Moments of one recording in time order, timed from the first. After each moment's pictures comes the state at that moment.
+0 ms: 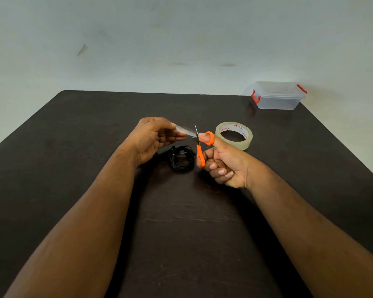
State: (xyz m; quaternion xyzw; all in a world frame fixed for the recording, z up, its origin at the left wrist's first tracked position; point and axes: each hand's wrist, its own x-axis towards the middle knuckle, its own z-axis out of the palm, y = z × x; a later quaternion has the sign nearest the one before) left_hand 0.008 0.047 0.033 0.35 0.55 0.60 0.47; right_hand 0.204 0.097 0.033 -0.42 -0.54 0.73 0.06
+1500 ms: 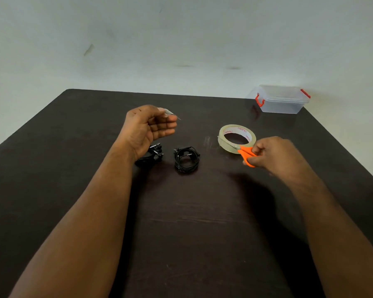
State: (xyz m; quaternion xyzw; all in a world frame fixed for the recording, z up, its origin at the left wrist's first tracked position) left_hand -0.018 0.040 0.038 0.34 0.47 0.69 0.44; right_hand 0.267 0.124 0.049 -0.56 -0.81 0.15 0.07
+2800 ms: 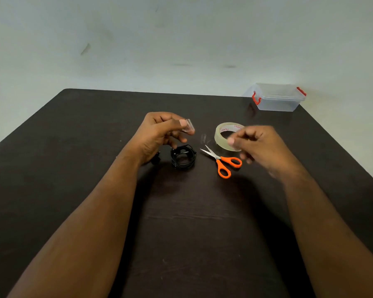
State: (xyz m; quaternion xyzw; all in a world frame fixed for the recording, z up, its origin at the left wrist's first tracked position) left_hand 0.010 0.037 0.034 0.51 0.49 0.59 0.40; right_hand 0.255 0.109 0.052 -0.41 -0.75 0.43 0.30
